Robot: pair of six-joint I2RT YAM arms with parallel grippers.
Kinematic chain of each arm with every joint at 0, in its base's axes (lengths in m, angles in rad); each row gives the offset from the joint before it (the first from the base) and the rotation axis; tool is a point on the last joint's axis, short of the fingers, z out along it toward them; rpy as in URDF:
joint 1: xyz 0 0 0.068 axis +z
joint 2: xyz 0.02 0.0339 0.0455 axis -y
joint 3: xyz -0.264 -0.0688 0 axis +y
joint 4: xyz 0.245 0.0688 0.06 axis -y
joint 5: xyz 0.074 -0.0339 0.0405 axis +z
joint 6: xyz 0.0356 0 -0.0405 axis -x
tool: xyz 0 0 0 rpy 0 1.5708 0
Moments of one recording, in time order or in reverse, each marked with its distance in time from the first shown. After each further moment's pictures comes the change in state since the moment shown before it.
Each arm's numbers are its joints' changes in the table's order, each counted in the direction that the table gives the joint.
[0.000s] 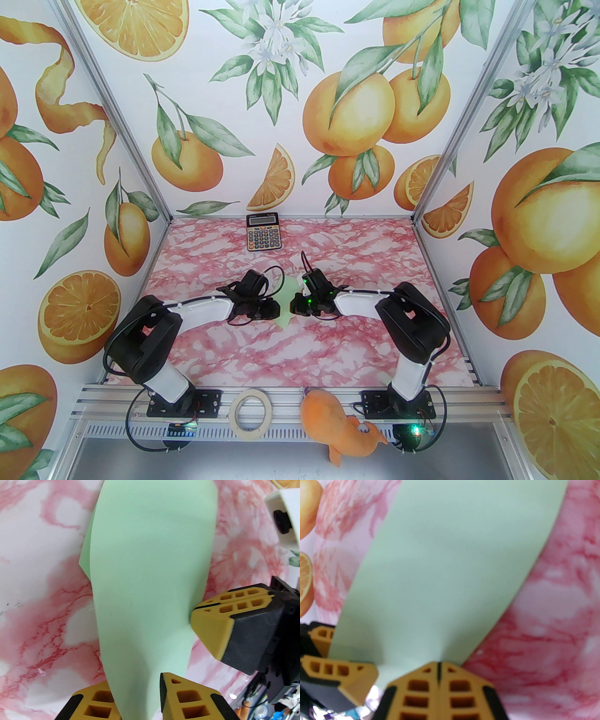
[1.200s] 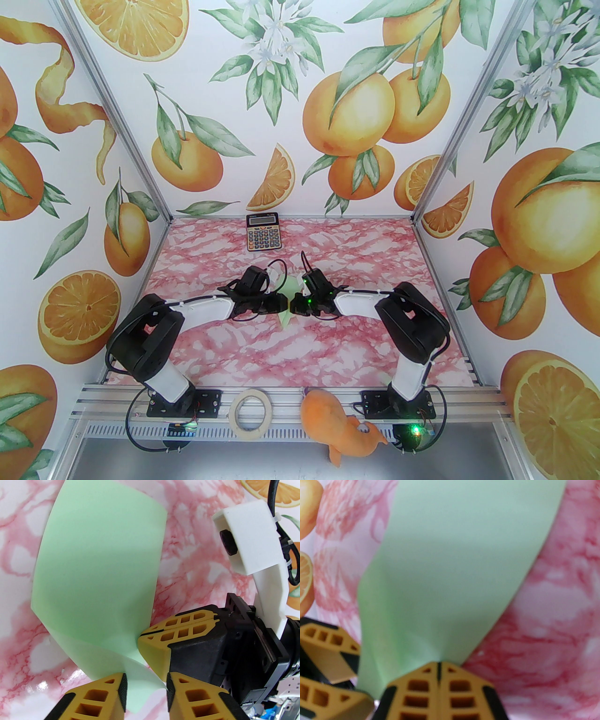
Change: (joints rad) left arm 0.000 -0.029 -0.002 0.183 -0.087 0.071; right arm 0.000 -0.002 0.002 0.008 0.000 -0.006
